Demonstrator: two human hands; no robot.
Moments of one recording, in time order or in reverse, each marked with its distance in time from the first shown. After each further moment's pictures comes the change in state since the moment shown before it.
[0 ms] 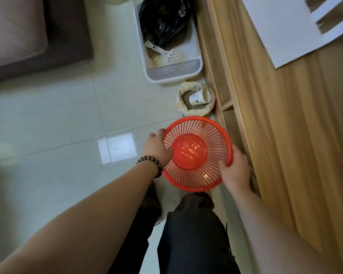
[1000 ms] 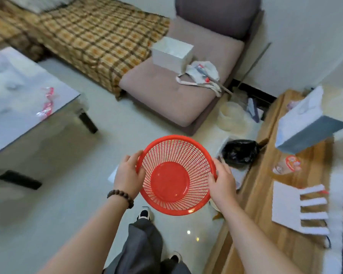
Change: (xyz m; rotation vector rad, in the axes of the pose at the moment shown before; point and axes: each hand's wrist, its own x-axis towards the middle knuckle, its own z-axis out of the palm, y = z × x) left_hand -0.393 -0.039 -0.274 -0.480 0.992 -0.244; right_hand -0.274 -0.324 -0.169 -0.197 -0.274 -1.087
